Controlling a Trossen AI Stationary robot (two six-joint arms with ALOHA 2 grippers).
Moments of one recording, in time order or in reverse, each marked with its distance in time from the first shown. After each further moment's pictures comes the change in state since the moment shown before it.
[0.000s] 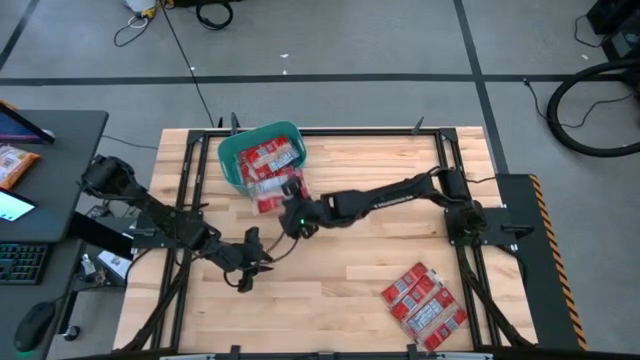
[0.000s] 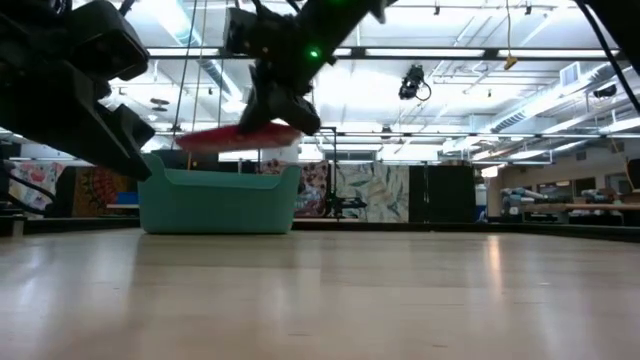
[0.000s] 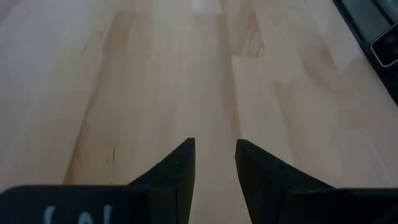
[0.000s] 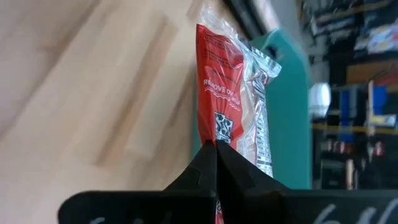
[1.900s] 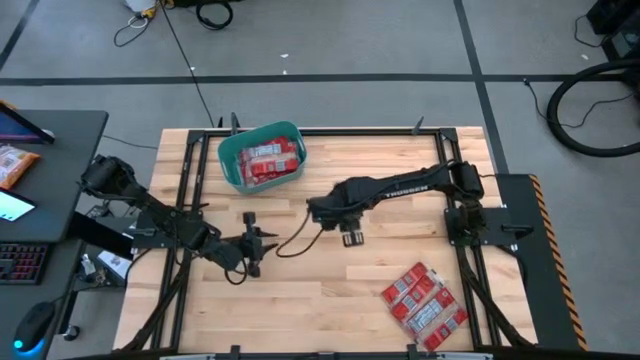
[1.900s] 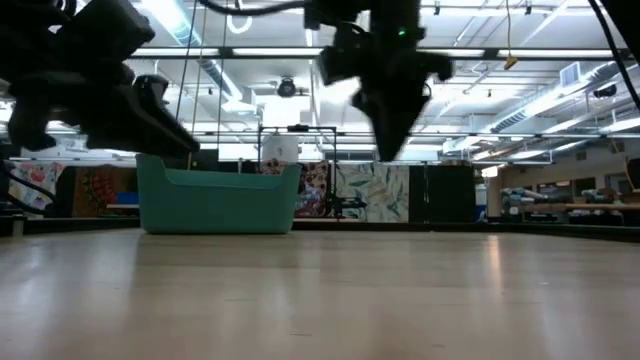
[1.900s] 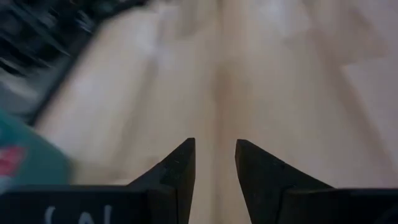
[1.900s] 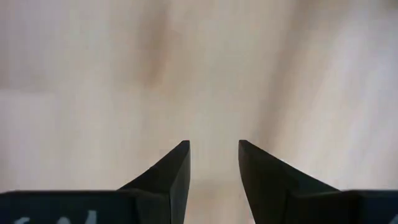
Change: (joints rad) left arm 0.007 0.001 0.000 0.029 -0.394 0.411; right arm -0.029 -0.108 0.017 -0.860 -0.371 0.666
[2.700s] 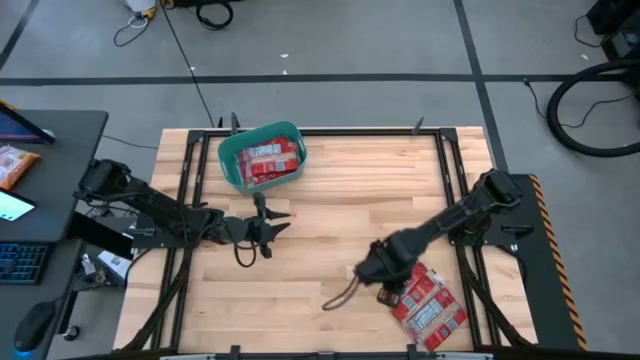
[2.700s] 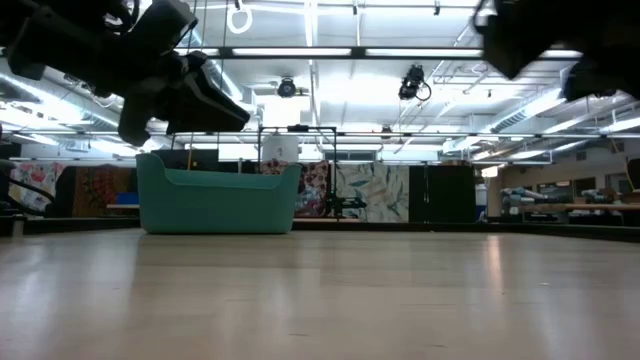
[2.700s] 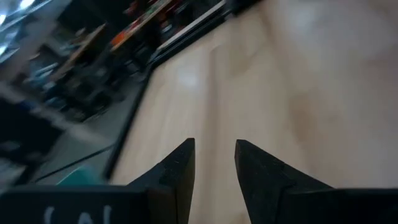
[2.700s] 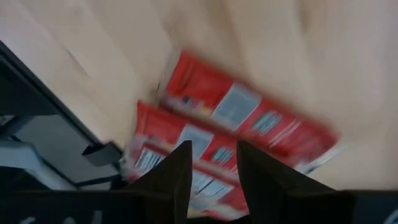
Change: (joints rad) left arm 0.229 0.000 0.000 0.277 0.078 0.474; right arm 0.391 -0.216 -0.391 0.055 -0.515 1.010
